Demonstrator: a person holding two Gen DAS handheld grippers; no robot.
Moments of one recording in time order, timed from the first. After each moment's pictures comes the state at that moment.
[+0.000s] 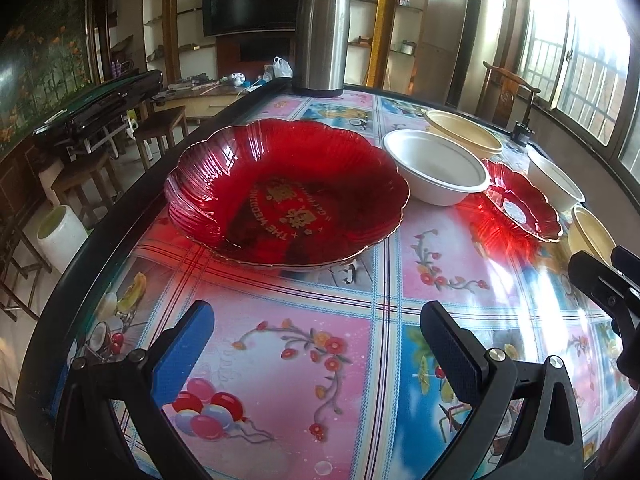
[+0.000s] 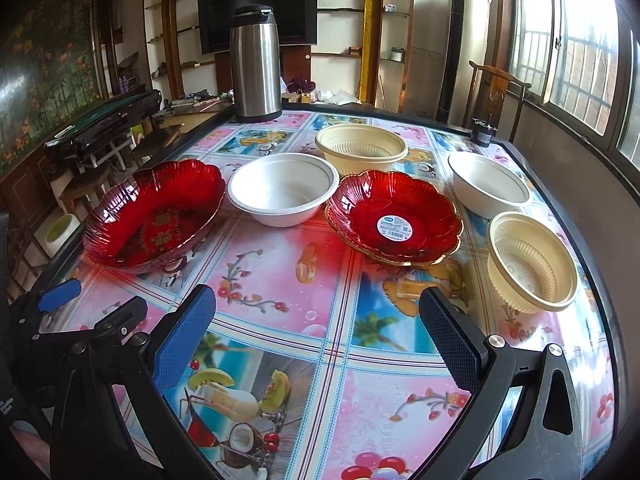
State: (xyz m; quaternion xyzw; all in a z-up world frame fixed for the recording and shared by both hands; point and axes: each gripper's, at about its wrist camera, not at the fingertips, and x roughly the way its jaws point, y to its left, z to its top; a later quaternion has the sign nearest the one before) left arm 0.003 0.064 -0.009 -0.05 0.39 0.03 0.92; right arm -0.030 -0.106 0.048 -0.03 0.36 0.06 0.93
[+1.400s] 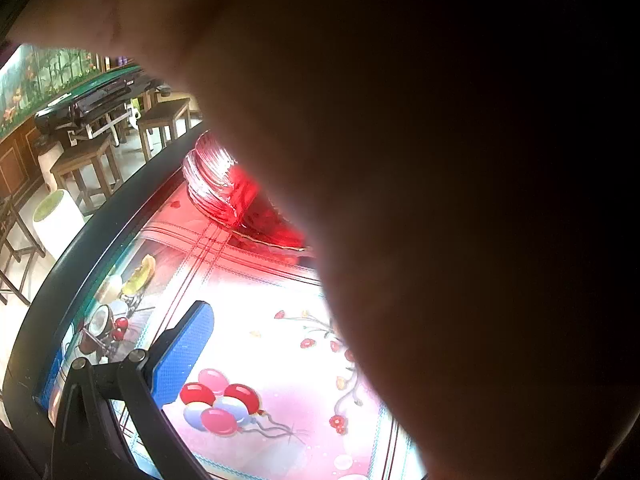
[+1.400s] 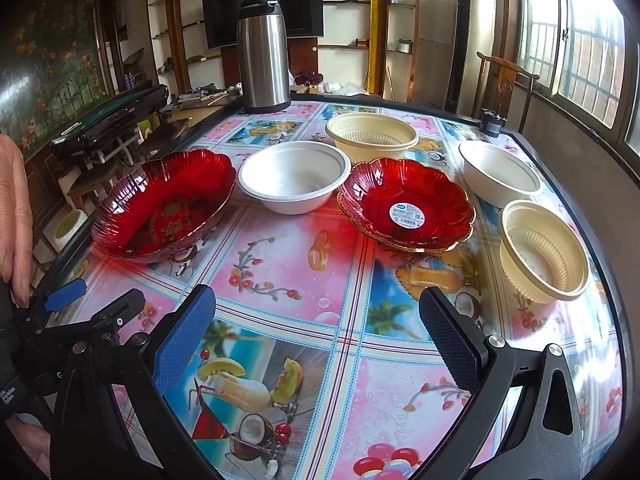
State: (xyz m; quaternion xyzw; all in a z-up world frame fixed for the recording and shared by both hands) left arm -0.008 0.079 -0.014 -0.08 0.39 0.03 0.92; right arm -0.031 -0.104 0.043 -0.02 0.37 0.08 0.92
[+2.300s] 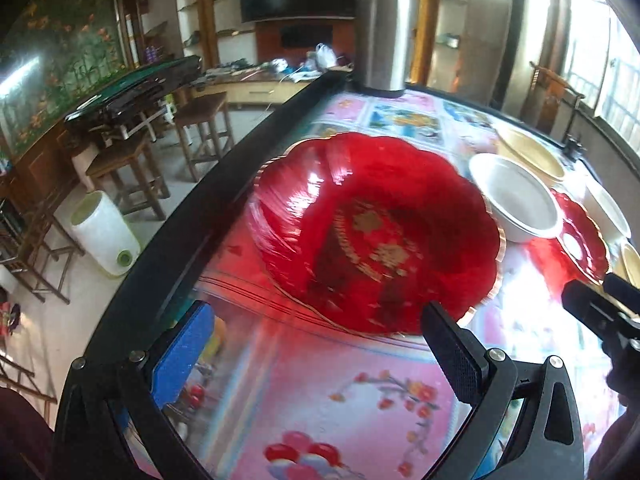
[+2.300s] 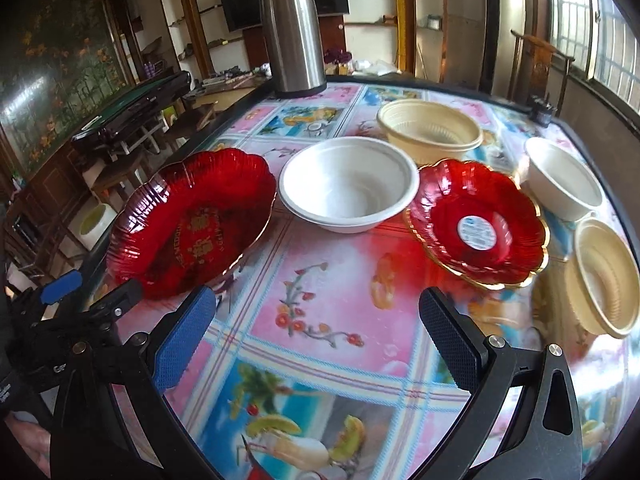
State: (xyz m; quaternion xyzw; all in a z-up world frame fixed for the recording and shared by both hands) left arm 0.049 0.124 0.004 -0.05 0.43 0.11 0.90; right arm 0.040 -0.057 0.033 0.01 0.43 0.14 0.89
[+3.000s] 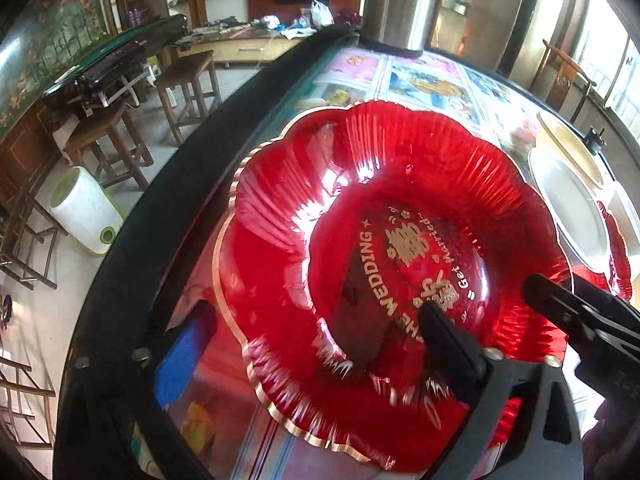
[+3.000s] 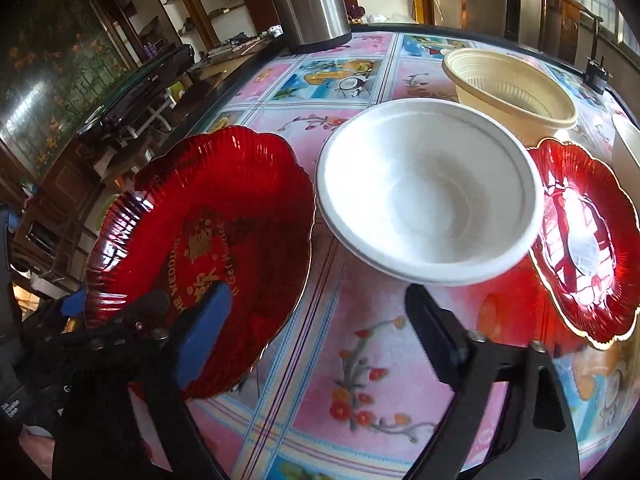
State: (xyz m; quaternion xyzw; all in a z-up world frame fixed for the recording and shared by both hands) left arm 0.094 0.151 -0.027 -0.07 0.50 0.08 0.86; right arm 0.119 -0.007 -0.018 0.05 0.50 0.17 0.85
